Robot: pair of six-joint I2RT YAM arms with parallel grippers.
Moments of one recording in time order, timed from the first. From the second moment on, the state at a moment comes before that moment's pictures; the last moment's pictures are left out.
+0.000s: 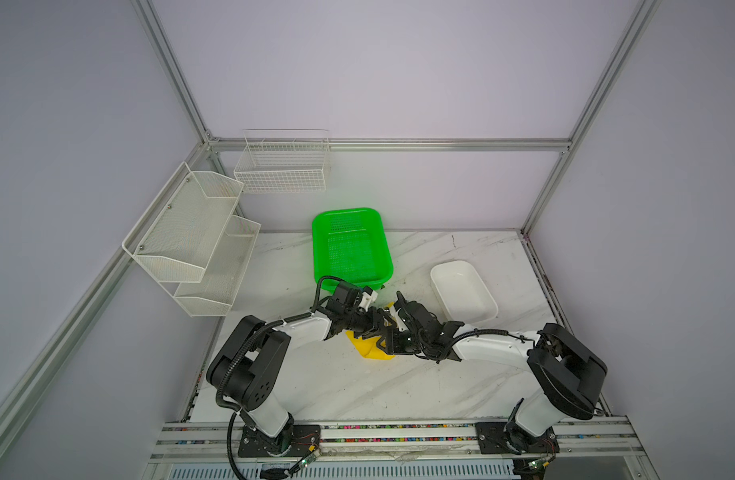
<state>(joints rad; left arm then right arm) -0.50 1.65 0.83 -0.03 0.71 -0.76 0.89 1.61 0.83 -0.04 -0.24 0.84</state>
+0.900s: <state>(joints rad) -0.50 1.63 0.83 -0.01 0.73 -0.74 0.89 1.55 0.82 -0.01 -0.24 0.84</state>
